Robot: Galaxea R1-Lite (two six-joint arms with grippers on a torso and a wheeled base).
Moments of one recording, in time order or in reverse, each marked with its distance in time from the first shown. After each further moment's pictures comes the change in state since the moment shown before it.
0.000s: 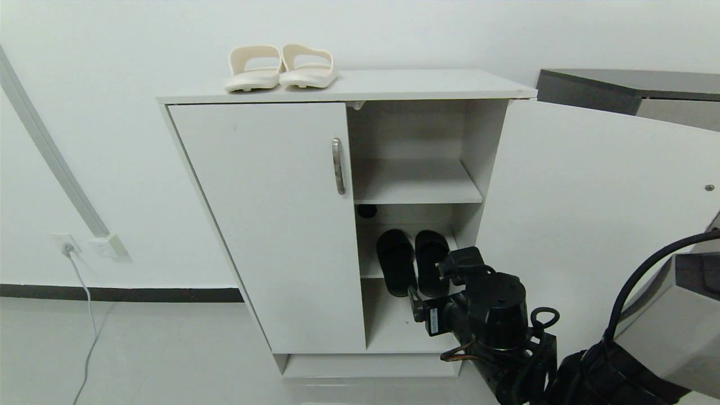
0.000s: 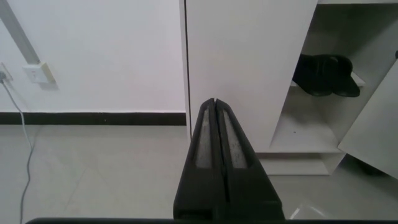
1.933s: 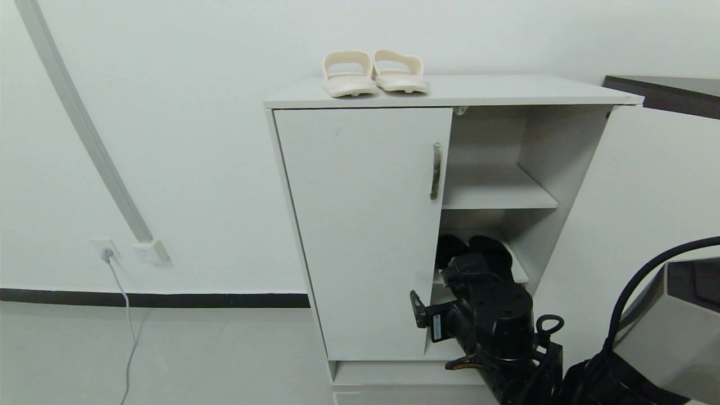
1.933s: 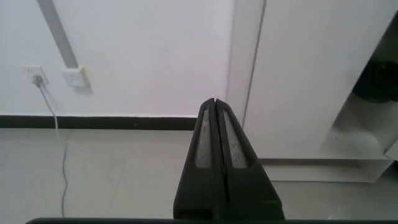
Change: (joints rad) left arm -0.001 0.000 0.000 0.000 0.000 -0.007; right arm -0.001 0.006 0.050 -0.067 0.004 -0.005
